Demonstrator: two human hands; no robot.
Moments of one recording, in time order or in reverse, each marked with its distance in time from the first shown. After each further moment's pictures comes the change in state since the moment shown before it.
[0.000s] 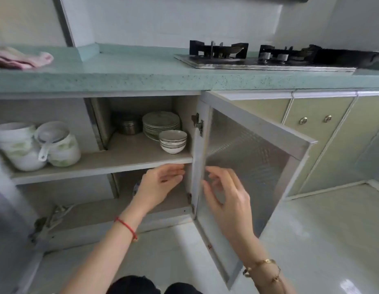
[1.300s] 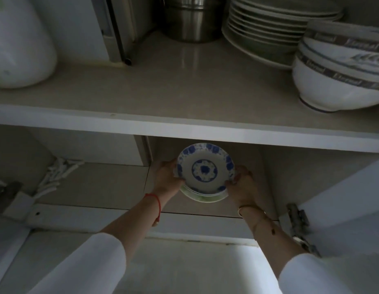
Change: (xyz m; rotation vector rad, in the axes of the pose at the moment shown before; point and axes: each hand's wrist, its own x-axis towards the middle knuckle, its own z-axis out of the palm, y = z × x) left_hand 0.194 -0.497 -0.048 0.227 0.232 -0.540; right_hand -0.068 0.330 0.520 -0.059 -0.602 0.690
